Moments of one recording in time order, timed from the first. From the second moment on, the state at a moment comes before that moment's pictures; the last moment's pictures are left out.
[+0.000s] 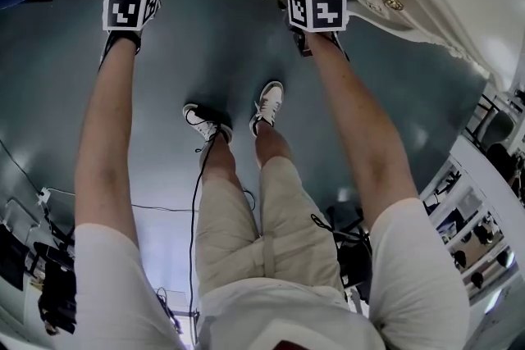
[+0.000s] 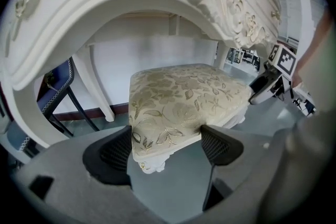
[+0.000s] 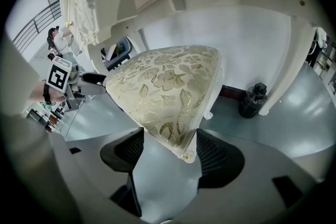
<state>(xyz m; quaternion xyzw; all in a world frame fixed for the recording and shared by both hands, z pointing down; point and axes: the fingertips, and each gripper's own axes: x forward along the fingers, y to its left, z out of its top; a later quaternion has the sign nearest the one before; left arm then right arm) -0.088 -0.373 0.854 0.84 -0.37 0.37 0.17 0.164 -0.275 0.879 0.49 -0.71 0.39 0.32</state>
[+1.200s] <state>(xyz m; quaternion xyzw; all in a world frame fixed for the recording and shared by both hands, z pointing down) -0.144 -0.178 0.585 0.82 -0.46 0.15 0.30 0.136 -0.135 0.607 0.51 -0.73 0.43 0.16</state>
